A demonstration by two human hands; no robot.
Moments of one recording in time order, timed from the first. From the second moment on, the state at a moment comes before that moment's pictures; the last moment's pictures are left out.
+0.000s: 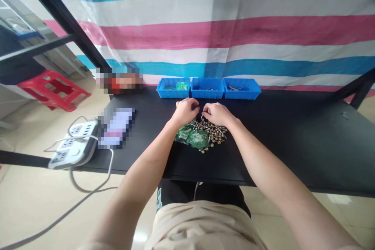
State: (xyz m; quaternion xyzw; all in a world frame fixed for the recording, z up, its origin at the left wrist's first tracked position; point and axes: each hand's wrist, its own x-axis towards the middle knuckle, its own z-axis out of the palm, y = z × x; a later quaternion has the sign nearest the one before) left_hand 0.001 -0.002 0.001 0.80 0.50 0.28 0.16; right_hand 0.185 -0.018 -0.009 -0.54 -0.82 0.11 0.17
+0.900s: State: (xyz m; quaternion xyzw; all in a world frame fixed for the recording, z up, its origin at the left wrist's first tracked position) left_hand 0.000 -0.002 -0.001 0.87 0.35 0.34 0.09; right_hand 0.175 -0.011 -0.022 -0.43 -0.65 0.36 0.51
